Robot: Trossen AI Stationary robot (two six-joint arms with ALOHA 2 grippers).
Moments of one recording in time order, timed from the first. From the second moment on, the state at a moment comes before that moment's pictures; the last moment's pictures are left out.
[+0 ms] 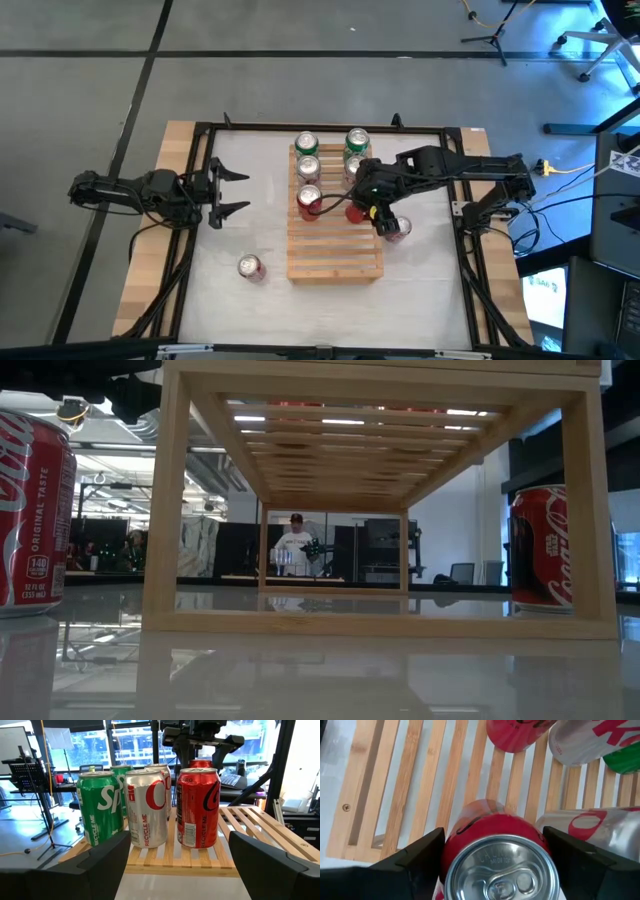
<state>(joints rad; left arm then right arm) -0.12 0.27 0.32 -0.01 -0.27 0.03 0.10 1.66 1.87 -1.33 0.03 -0.18</state>
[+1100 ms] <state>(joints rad) -0.12 0.27 0.32 -0.01 -0.27 0.03 0.10 1.67 1.86 -1.33 0.09 -0.18</state>
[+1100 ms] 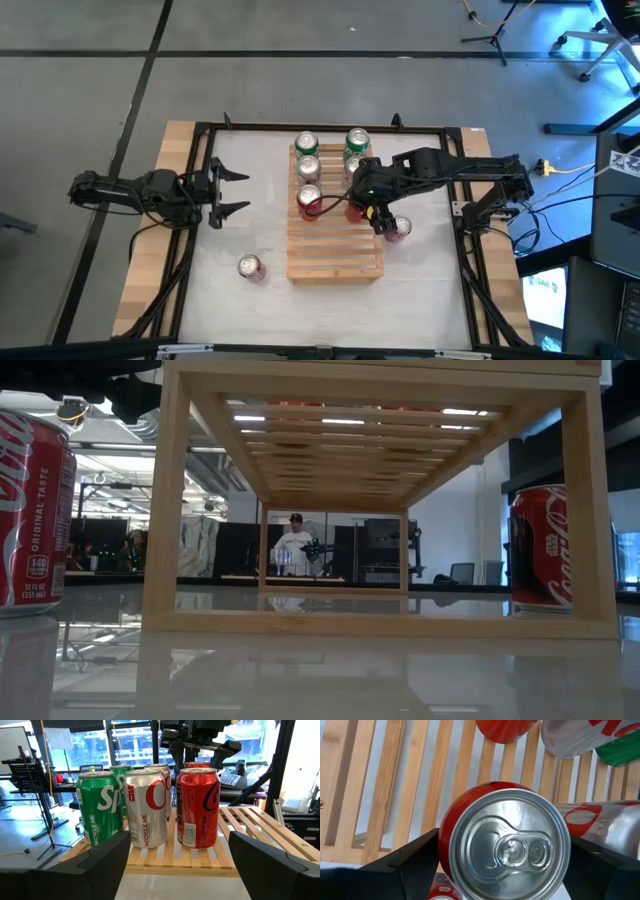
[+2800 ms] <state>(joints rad) -0.12 0.27 0.32 -0.01 -0.27 0.03 0.10 1.67 1.87 -1.33 0.11 -0.19</state>
